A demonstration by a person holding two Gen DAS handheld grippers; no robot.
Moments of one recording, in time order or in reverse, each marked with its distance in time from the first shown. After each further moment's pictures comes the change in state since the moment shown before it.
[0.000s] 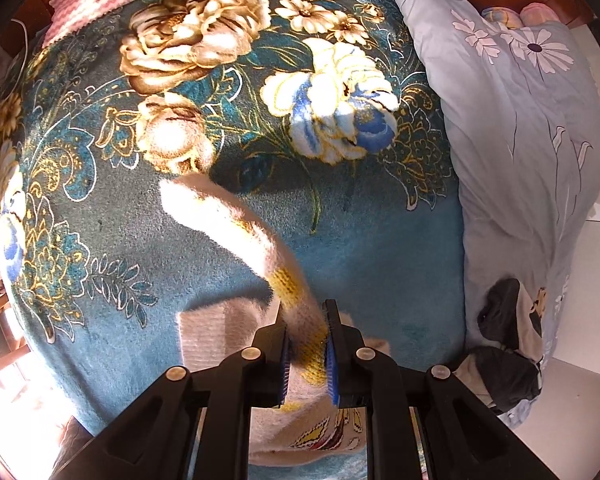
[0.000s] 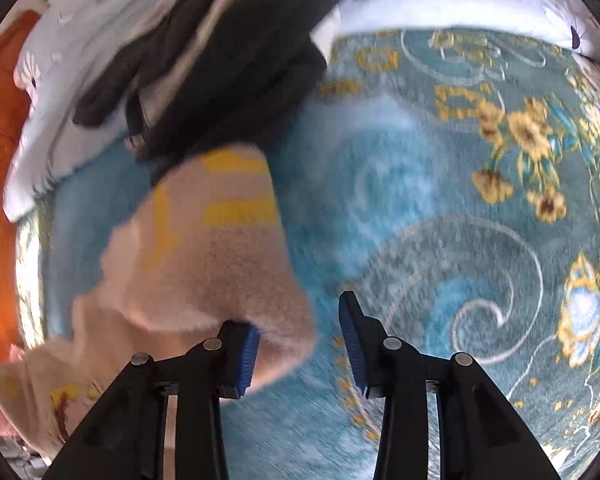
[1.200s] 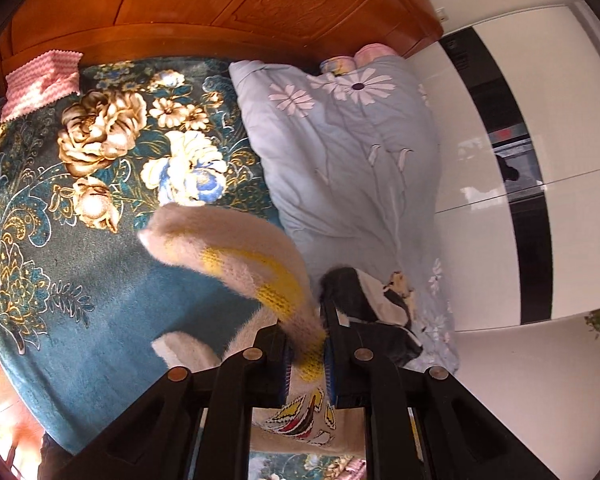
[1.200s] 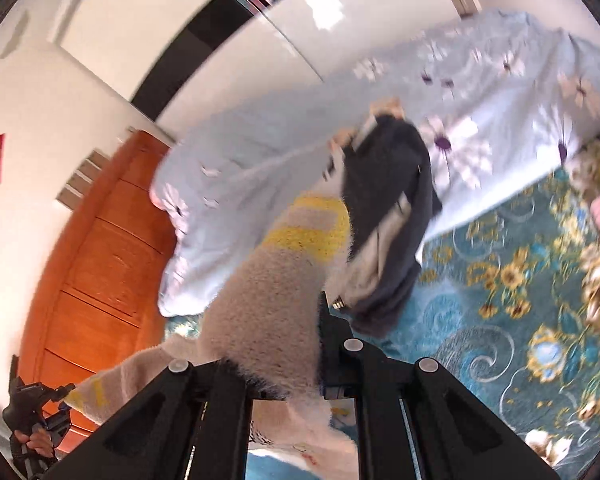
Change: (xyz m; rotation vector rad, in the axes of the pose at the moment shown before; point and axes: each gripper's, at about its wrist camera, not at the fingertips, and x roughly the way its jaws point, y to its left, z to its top) left arm -0.225 -0.040 -0.088 0.200 -0.199 -0.480; right arm -0.293 0.048 0.012 0.028 -0.430 0.407
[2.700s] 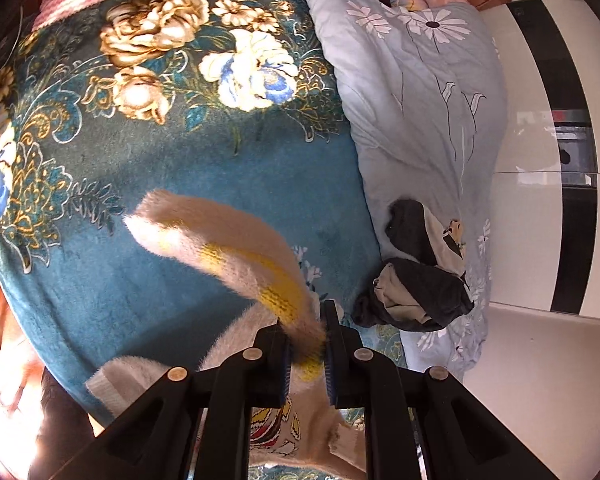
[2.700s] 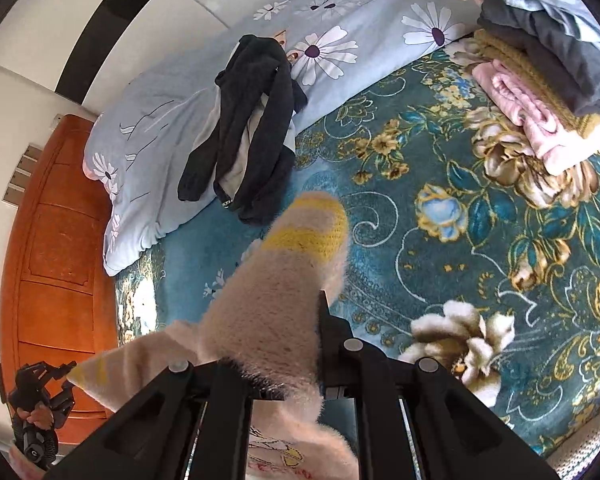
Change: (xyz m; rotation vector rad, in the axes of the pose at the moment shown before) left arm 0.082 0.063 -0.073 -0.114 0.227 0.188; right arm -0.048 -0.136 -0.120 0.191 0.241 -0.213
